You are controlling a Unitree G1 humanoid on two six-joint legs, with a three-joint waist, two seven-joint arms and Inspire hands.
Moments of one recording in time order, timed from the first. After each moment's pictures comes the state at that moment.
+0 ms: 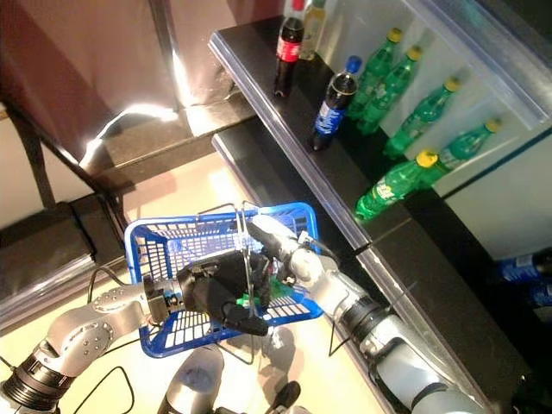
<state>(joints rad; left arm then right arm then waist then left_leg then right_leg) -0.18 0.68 -0.31 -0.29 -0.96 0.45 -0.49 -0.57 -0.44 0.65 0.27 -0.19 0.12 0.11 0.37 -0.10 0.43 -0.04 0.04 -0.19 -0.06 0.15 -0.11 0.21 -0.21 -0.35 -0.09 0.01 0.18</state>
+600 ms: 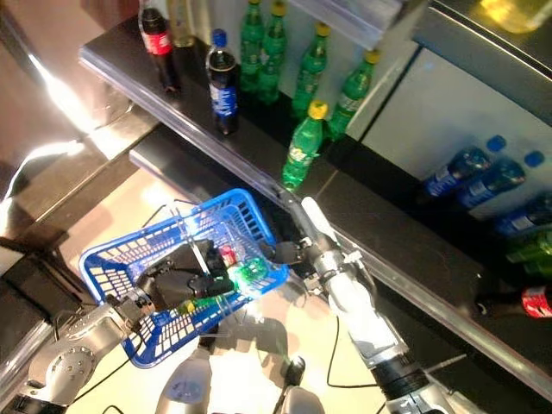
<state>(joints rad) 0.06 0.53 -0.05 -0.13 -0.96 0.28 -0.37 -0.17 -0.45 0.27 -0.01 -0.07 -0.08 -0.06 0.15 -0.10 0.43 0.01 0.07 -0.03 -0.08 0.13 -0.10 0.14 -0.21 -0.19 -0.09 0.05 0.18</state>
